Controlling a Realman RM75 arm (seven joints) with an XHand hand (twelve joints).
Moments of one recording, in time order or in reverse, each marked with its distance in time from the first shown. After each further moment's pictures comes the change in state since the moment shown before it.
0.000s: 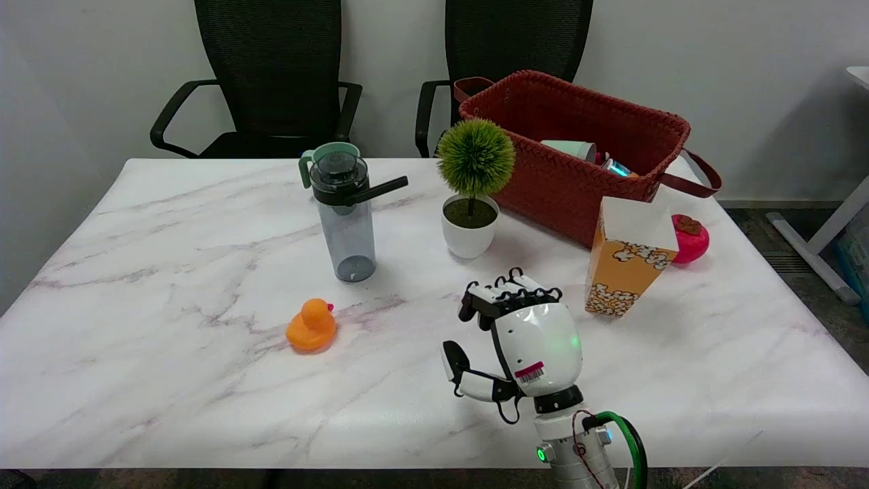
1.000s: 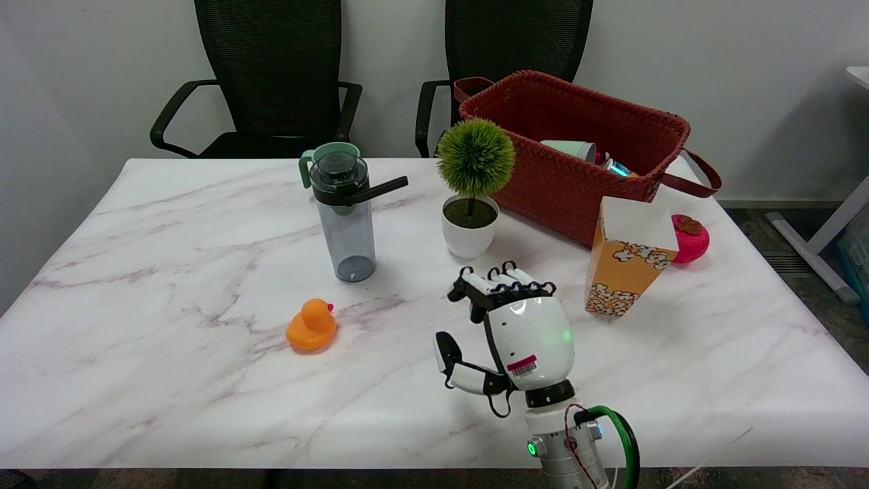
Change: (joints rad) arm 0.018 -0.026 -0.005 0.008 0.002 -0.006 0.006
